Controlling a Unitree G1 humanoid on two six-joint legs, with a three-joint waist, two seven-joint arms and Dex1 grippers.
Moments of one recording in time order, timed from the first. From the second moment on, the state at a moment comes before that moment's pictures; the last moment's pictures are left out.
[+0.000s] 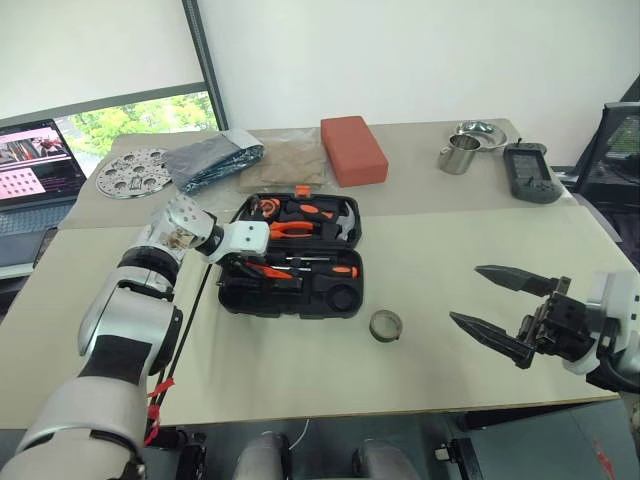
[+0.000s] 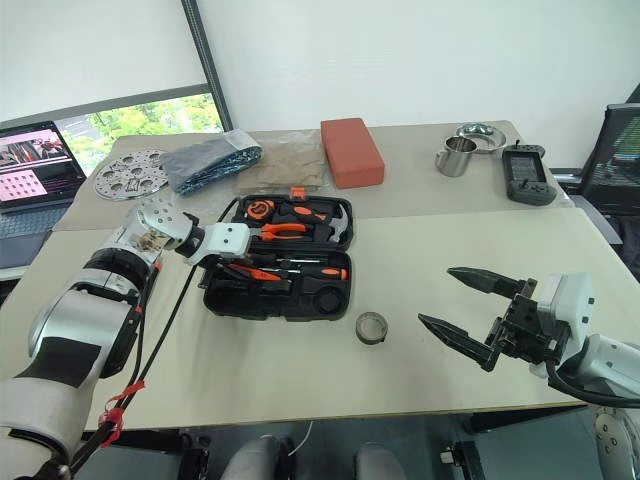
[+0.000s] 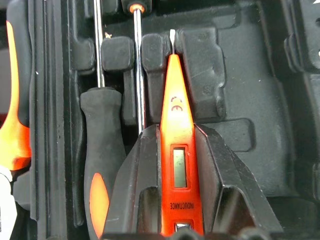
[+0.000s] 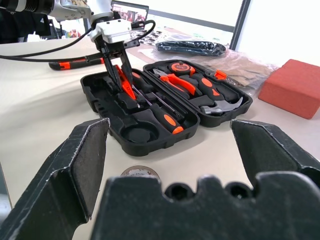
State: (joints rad) left arm -1.16 0.52 -0.33 1.29 0.32 -0.48 -1.40; right arm 0.18 -0.71 -0.48 -0.49 0.69 0.29 1.02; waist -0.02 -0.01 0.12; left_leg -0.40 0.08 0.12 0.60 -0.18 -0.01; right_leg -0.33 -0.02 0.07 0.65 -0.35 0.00
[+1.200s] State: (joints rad) left arm -0.66 0.49 0.05 0.44 -0.10 0.03 -1.11; right arm 0.17 -0.69 -0.38 -0.49 0.68 0.26 1.00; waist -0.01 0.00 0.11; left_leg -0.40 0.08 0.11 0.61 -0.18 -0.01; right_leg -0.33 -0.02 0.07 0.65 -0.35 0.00
